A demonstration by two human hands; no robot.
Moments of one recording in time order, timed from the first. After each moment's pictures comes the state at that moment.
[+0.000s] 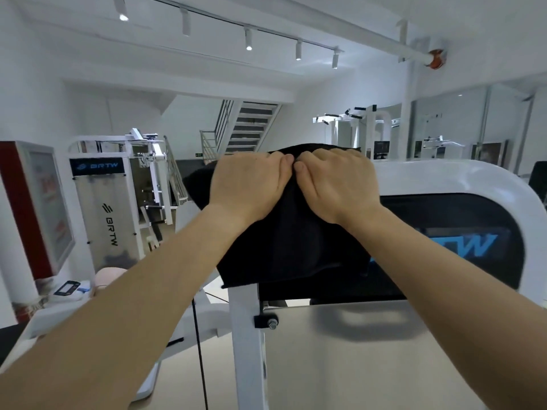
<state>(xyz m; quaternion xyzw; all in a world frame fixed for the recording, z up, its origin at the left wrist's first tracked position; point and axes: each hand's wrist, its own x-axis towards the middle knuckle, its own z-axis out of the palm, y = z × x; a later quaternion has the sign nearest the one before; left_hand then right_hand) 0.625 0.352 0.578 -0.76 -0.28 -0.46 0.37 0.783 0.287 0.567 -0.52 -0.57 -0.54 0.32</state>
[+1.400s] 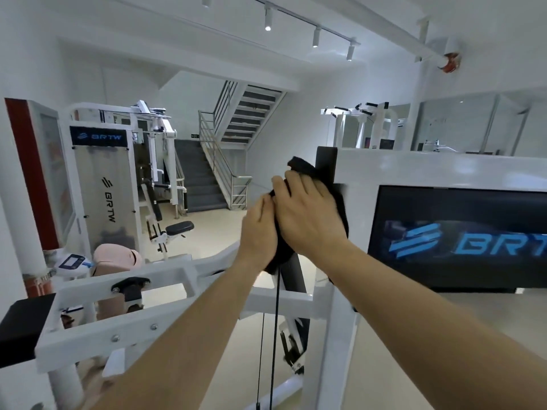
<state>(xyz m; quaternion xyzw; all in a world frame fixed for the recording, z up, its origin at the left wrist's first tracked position) 0.494 0.439 0.460 -0.65 -0.23 -0.61 -0.39 0.588 0.392 0.489 -0.58 -0.58 -0.53 0.20</state>
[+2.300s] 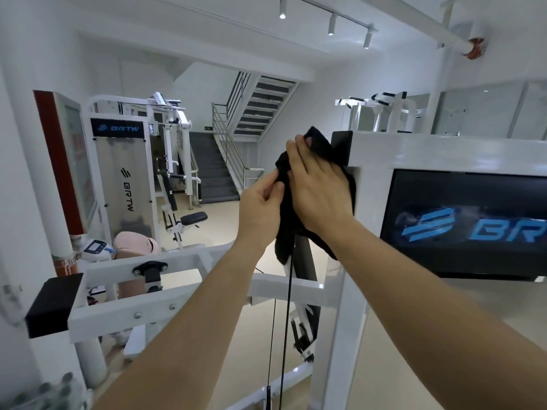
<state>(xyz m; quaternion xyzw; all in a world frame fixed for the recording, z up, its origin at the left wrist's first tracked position) 0.465 0.422 0.465 -0.66 -0.17 -0.63 -0.38 0.585 0.401 0.494 -0.60 -0.61 -0.44 0.27</state>
